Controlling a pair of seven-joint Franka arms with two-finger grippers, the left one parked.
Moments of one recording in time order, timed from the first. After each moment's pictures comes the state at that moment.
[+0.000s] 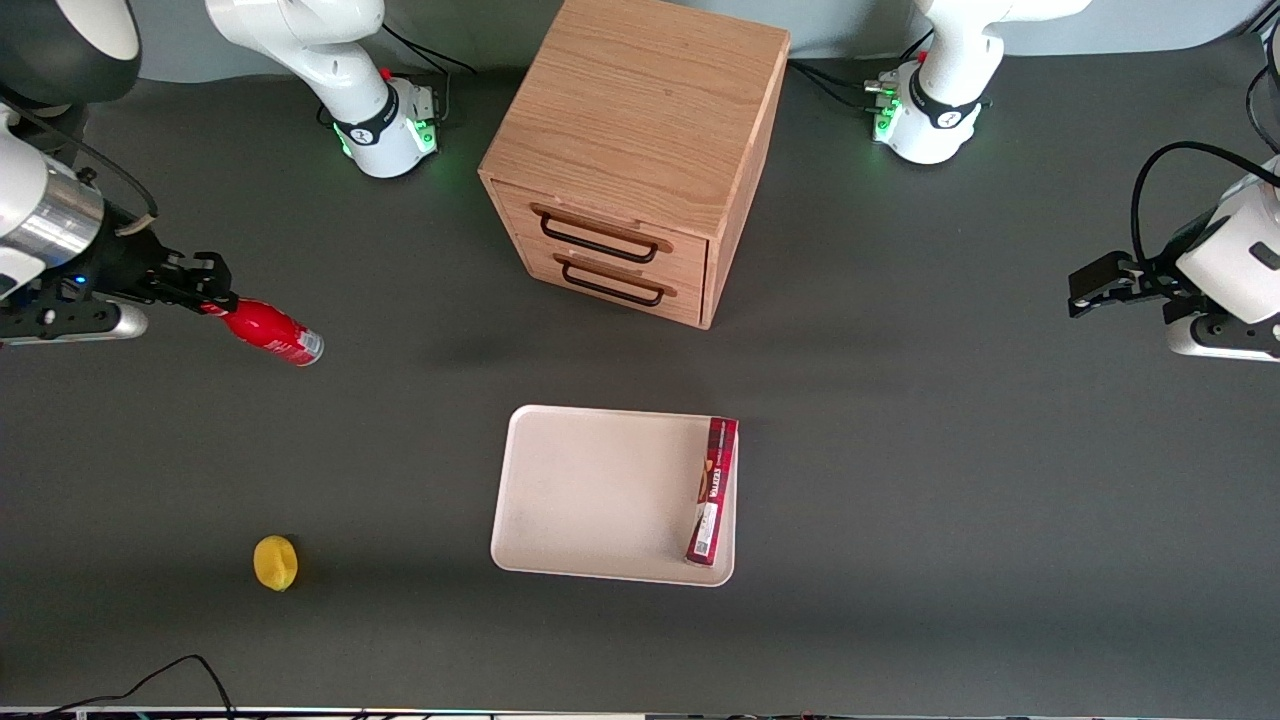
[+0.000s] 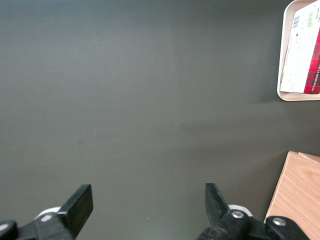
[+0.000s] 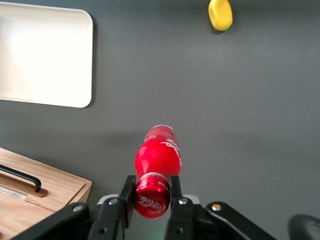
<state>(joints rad) 0.04 0.05 0.04 -1.56 0.03 1.54 0.09</state>
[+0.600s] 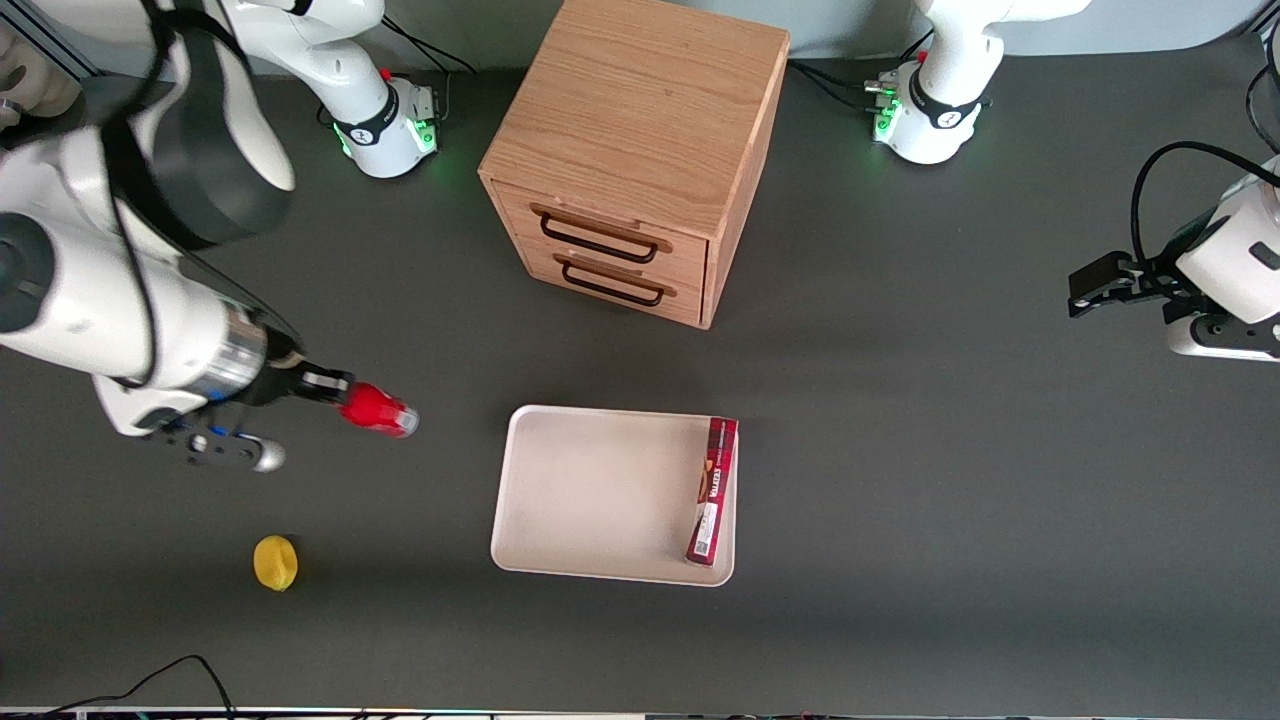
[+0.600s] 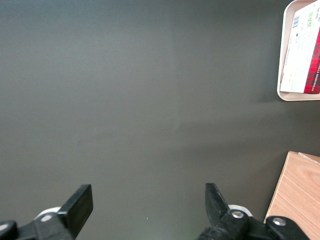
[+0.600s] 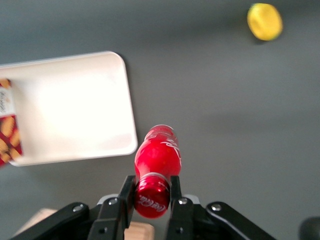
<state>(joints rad) 0.26 0.49 0.05 -1.14 0.02 1.58 0.54</state>
